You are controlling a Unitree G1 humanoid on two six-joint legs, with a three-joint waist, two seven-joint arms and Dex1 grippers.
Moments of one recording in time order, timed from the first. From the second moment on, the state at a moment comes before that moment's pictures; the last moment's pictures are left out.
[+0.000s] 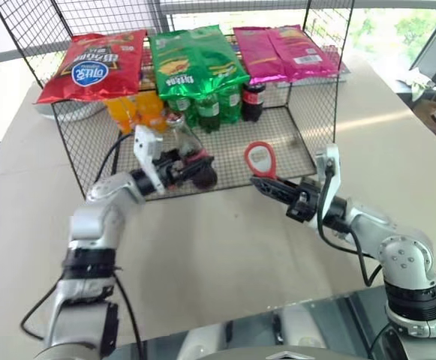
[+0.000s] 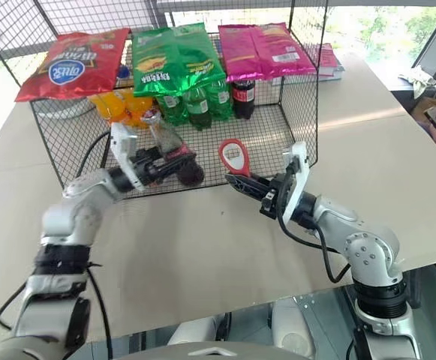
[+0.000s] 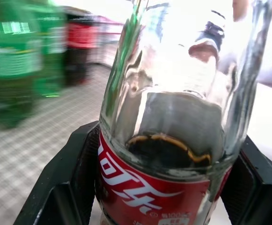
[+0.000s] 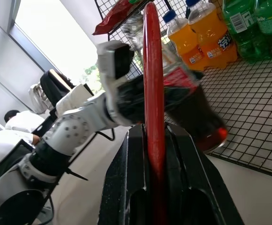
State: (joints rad) left arm -0.37 0.59 0.13 -0.09 -0.65 0.49 -0.93; right arm -0.30 -0.33 -0.02 -0.48 1.07 0.89 0.43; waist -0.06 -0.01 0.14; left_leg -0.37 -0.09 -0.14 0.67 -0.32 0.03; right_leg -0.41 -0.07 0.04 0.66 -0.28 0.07
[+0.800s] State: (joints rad) left arm -0.21 0.54 0.07 -0.20 -0.54 0.36 -0.92; right arm -0.32 -0.33 0.03 -0.46 0.93 0.81 0.46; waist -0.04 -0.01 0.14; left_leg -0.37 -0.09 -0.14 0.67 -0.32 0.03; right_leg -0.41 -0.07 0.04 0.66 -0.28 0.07
